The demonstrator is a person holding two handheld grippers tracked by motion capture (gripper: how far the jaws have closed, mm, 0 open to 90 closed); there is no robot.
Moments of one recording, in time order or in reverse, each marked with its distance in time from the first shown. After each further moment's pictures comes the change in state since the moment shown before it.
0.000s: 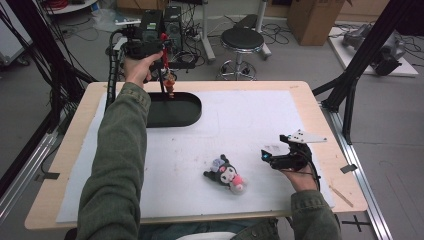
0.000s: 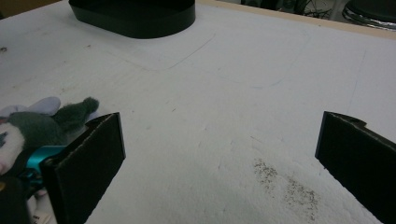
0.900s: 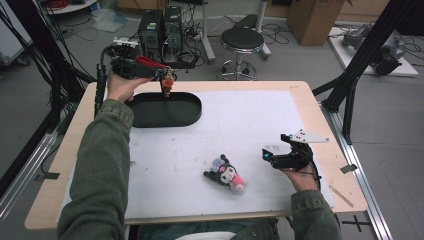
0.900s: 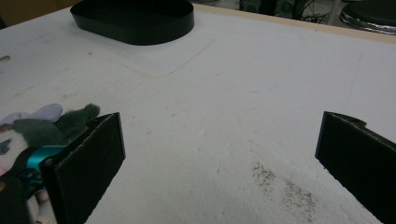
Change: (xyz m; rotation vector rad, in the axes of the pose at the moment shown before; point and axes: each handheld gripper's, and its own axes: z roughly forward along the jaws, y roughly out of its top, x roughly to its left) left arm 0.001 -0.035 -0.047 0.220 0.130 0.131; right arm -0.001 0.001 -0.003 -0.018 0.001 0.013
